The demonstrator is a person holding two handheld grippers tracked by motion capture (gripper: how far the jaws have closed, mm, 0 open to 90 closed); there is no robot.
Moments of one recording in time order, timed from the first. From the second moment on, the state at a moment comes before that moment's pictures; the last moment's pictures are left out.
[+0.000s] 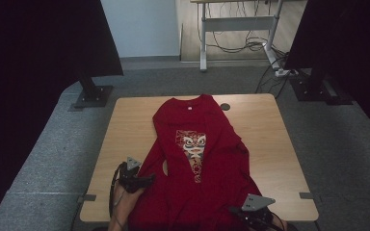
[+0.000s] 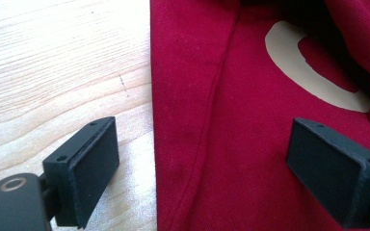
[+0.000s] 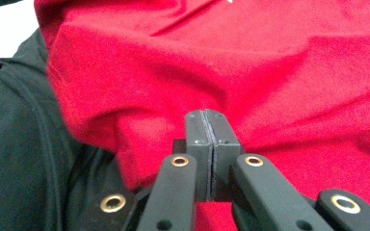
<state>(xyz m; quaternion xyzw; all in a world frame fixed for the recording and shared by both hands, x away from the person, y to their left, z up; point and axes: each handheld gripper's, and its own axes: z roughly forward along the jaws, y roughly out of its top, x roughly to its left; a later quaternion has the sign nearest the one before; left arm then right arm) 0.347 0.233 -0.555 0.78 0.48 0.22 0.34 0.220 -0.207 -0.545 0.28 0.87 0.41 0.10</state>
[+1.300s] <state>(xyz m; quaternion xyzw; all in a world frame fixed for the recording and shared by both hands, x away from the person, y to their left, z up) 0.343 0.241 -0.556 0.78 0.48 0.21 0.34 0.283 -0.265 -0.558 0.47 0.78 0.35 0.23</state>
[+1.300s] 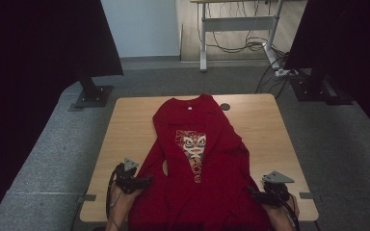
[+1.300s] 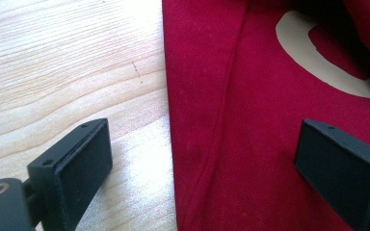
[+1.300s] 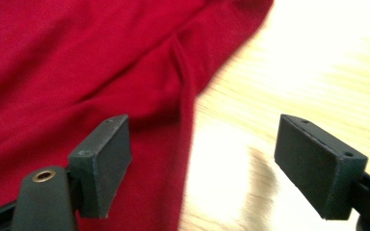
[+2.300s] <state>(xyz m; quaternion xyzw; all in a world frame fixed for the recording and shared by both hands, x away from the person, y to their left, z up) 0.332 0.241 -0.545 0.78 0.49 0.24 0.33 0.271 -0.286 -0.550 0.52 0.75 0.34 0.21</state>
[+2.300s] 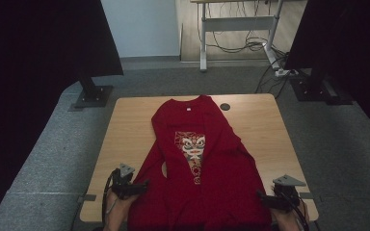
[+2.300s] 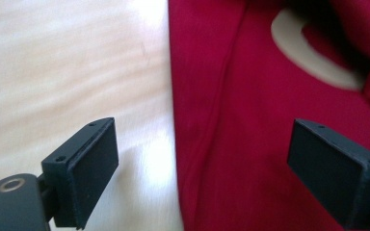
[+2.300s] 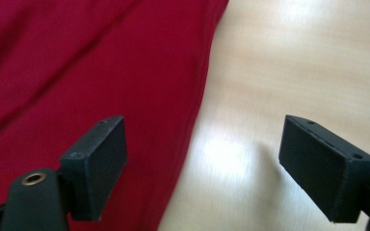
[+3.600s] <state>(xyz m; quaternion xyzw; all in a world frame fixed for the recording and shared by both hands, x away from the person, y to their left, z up) 0.358 0.247 -0.553 0.76 0.51 0.24 0.32 0.331 -0.258 -0.561 0.51 0.76 0.34 0.22</state>
